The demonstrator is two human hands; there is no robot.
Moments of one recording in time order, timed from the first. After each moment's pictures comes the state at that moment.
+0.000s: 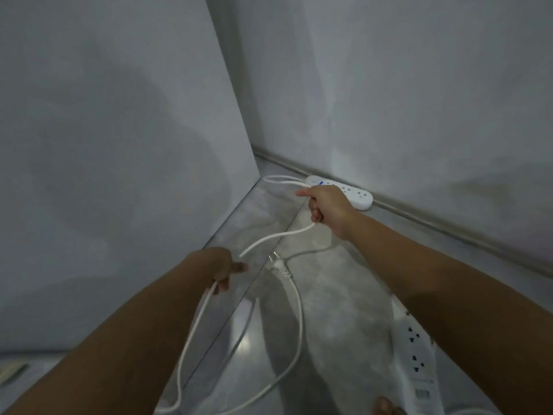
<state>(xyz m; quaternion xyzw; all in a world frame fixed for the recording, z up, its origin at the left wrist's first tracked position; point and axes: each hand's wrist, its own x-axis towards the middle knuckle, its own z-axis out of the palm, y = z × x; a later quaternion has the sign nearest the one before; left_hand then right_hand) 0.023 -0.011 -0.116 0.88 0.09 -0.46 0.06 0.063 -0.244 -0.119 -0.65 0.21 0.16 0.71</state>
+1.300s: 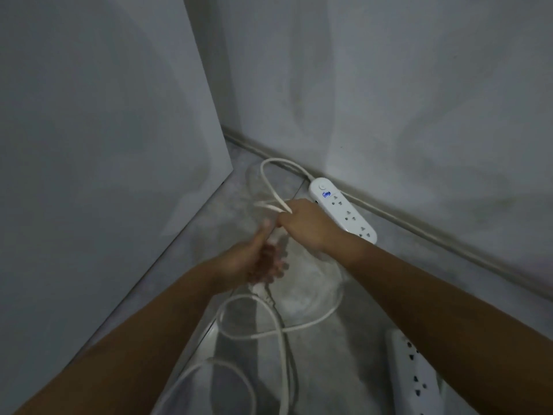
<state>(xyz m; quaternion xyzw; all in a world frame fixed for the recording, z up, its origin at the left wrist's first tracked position) 0.077 -0.088 -0.188 0.65 0.15 -0.47 0.57 0.102 -0.238 -0.180 -0.88 0.05 0.18 0.43</state>
